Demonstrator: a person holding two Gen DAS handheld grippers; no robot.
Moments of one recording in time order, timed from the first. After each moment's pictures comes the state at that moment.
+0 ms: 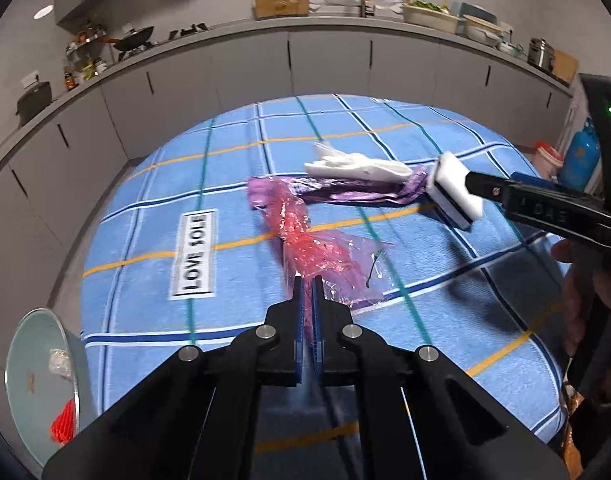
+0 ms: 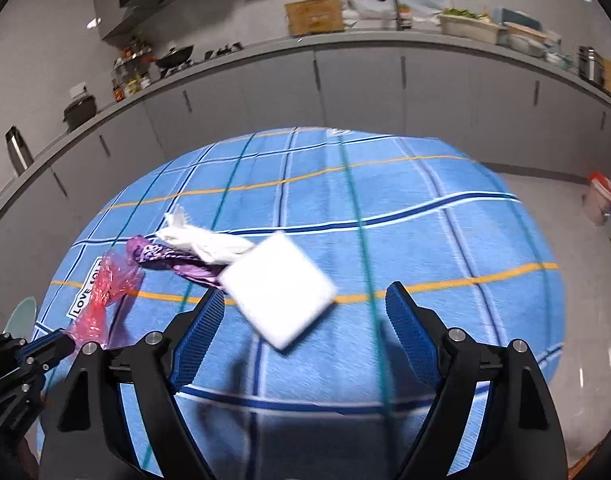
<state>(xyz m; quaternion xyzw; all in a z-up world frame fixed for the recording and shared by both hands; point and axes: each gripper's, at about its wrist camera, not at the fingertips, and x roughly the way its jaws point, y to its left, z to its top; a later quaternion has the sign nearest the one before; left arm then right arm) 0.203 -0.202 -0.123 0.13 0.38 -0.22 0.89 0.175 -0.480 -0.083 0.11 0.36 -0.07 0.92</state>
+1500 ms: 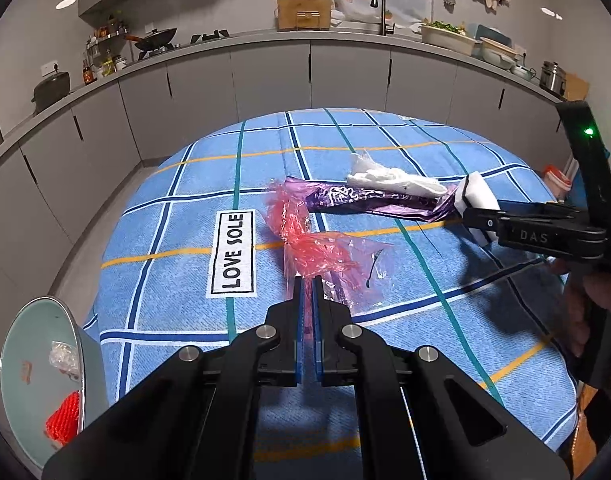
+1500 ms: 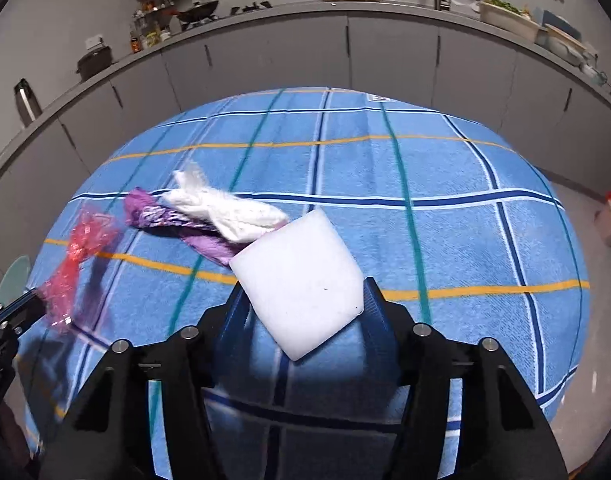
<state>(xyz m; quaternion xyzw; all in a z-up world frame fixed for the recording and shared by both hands) 0.212 -0.175 -0.127 0.09 0.36 -0.21 0.90 0.196 -0.462 -0.099 0.07 0.43 -0.03 0.90</state>
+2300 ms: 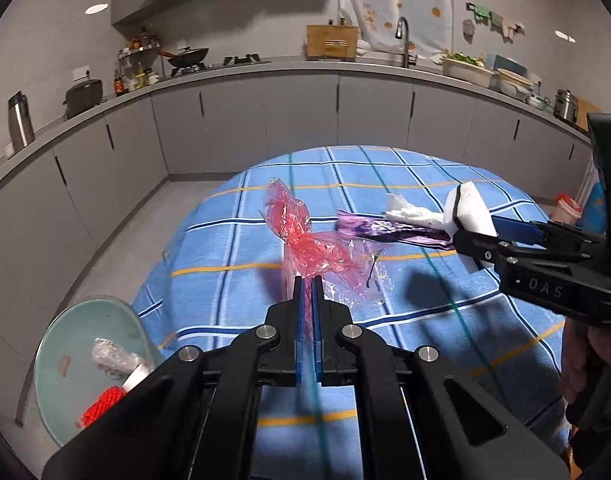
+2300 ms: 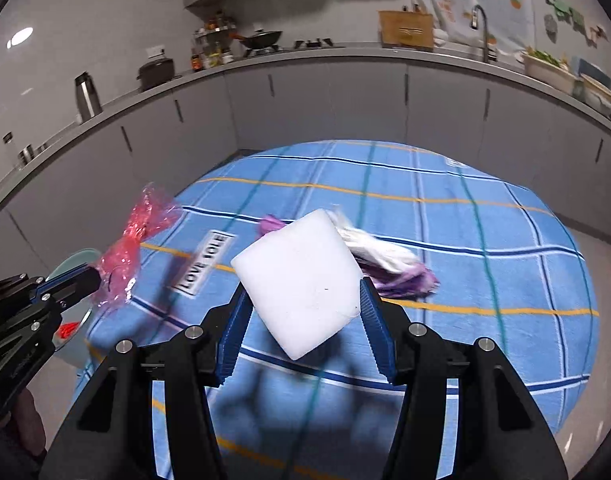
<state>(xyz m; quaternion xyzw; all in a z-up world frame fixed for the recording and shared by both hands) 0.182 -0.113 -0.081 0.07 0.32 -0.17 0.93 0.169 -0.361 -0.043 0.03 0.36 0.05 0.93</state>
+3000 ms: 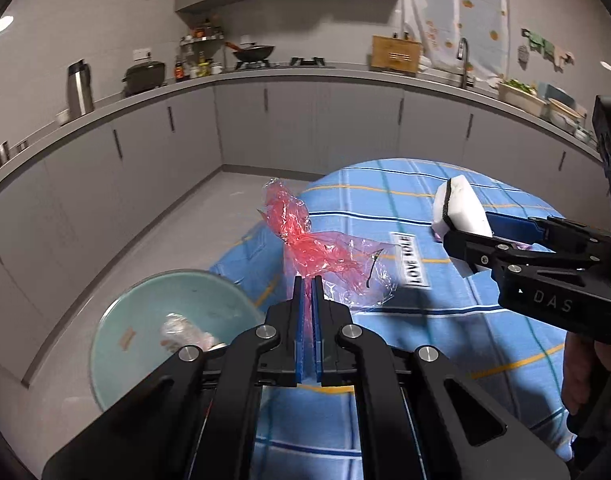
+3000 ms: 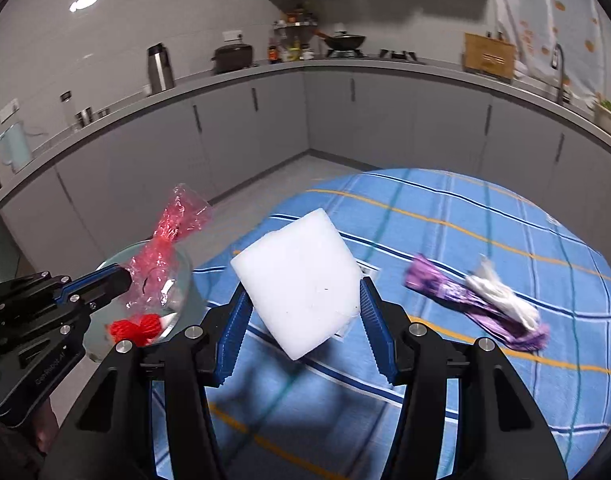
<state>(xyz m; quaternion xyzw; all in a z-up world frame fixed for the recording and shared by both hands) 0.177 -0.009 -0.074 0.03 0.32 -0.08 0.94 0.195 -0.237 -0.028 -0.02 0.35 0.16 0.92</state>
